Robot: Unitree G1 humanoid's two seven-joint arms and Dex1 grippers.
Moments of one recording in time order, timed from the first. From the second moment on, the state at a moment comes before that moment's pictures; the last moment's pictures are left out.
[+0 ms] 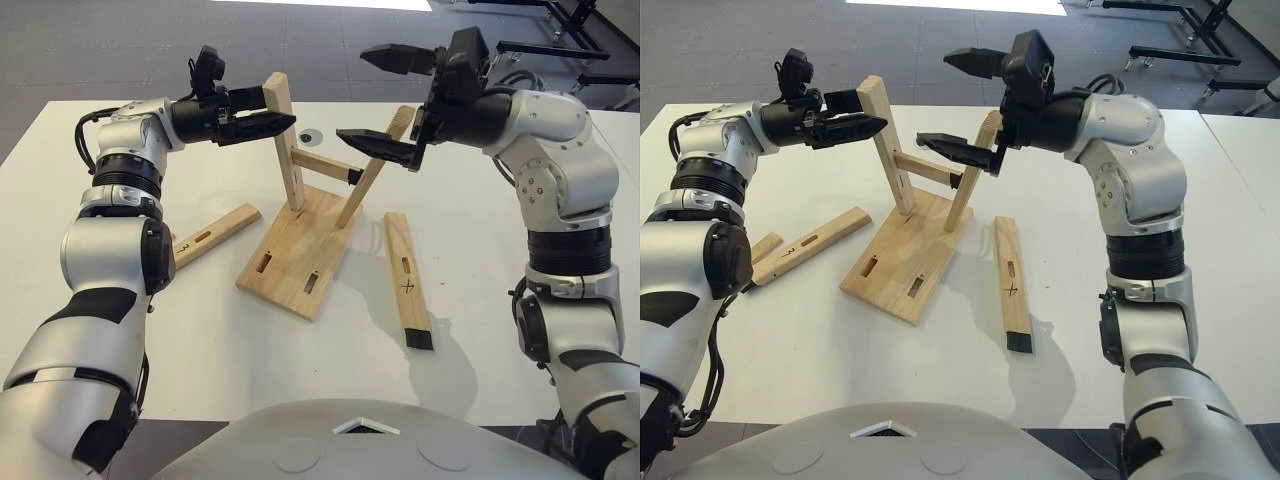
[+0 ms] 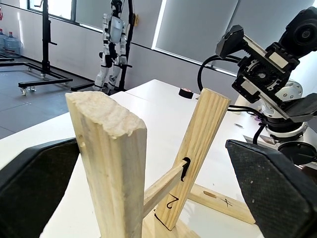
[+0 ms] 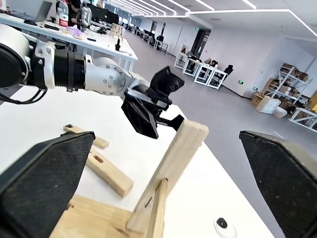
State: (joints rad) left arm -1.12 0.42 0.11 1.14 -0.26 0.28 -1.49; right arm -0.70 -0.54 0.05 -0.01 0.44 0.38 1.04
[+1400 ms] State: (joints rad) left arm -1.11 0.46 0.06 1.07 -0.22 0.28 -1.53; right arm -0.82 -0.49 0.11 0.53 0.06 -0.14 0.93
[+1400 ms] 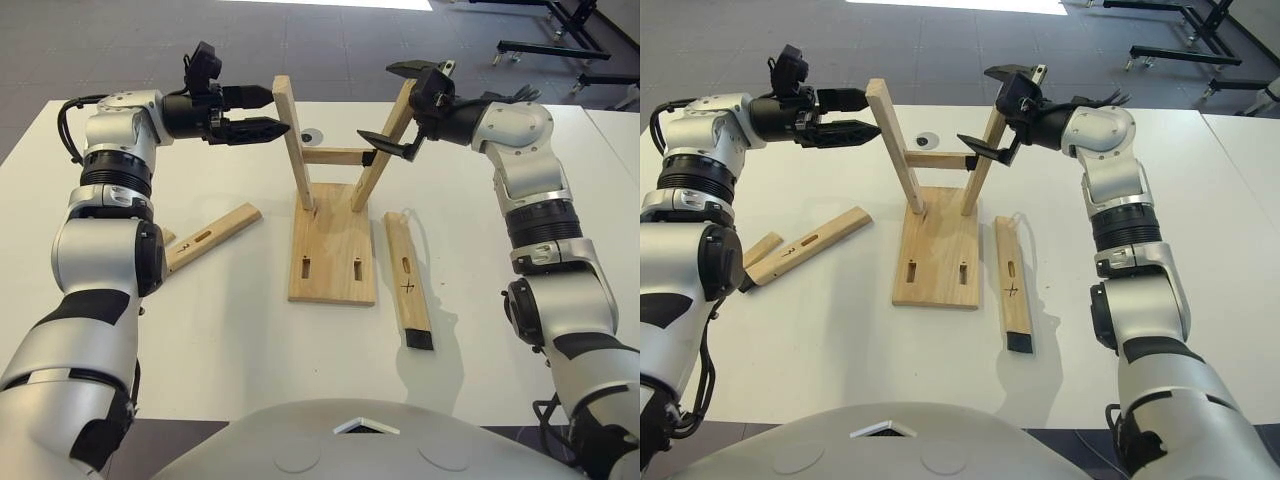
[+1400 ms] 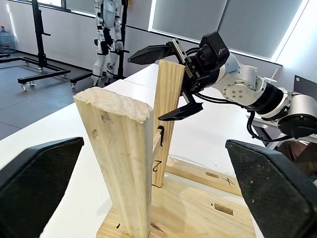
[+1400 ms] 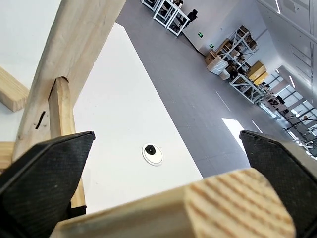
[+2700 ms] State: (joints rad) left arm -0.96 0.11 0.11 0.60 -0.23 0.08 -0.46; right arm -0.89 -0.32 -0.05 0.36 0.34 0.20 0.69
